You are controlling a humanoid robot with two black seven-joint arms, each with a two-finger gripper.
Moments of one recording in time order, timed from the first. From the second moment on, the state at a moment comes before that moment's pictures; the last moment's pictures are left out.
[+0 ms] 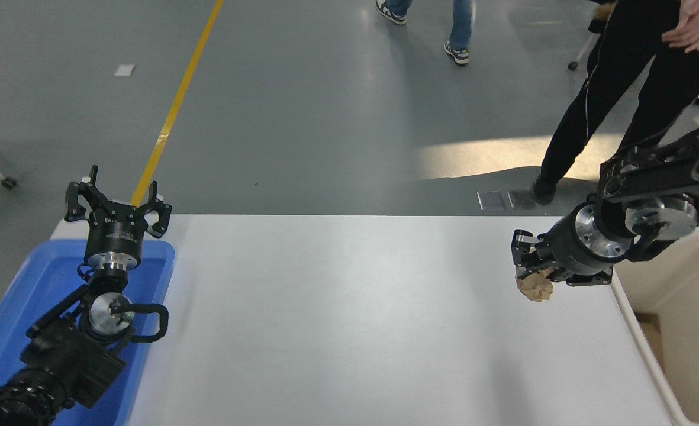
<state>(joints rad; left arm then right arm) -0.61 0.19 -0.97 -0.40 -0.12 -0.54 -0.56 2.21 -0.43 -1.22 1.64 0.12 0.39 -0.23</state>
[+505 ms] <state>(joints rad) -0.61 0.19 -0.97 -0.40 -0.12 -0.54 -0.56 2.54 -0.44 -1.24 1.74 0.19 0.61 -0.22</state>
